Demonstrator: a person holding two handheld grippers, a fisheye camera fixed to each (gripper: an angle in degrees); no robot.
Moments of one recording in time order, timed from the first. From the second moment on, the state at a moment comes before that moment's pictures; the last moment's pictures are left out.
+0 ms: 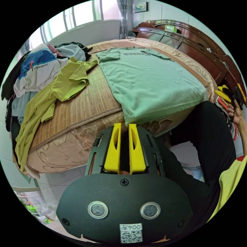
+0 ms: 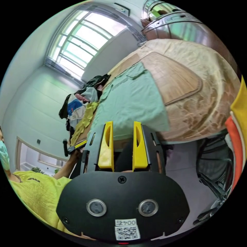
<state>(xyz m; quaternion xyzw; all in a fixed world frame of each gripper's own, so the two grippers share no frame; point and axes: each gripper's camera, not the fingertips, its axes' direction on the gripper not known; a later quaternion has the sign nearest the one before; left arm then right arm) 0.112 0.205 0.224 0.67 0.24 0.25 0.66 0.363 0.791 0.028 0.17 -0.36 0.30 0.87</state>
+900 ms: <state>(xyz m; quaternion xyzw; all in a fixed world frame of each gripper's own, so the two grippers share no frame) 0.003 0.183 0.175 0.58 0.42 0.33 0.61 0.340 0.652 0.103 0.02 -0.37 0.23 0.90</state>
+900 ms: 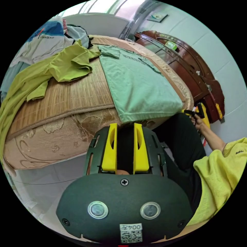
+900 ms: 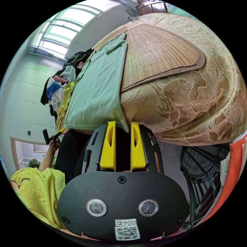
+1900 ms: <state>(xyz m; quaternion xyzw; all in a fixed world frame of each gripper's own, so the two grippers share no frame) -0.035 0.134 0.087 0.50 0.55 0.33 0.58 0.310 0.607 0.029 0.10 -0.46 0.23 0.85</state>
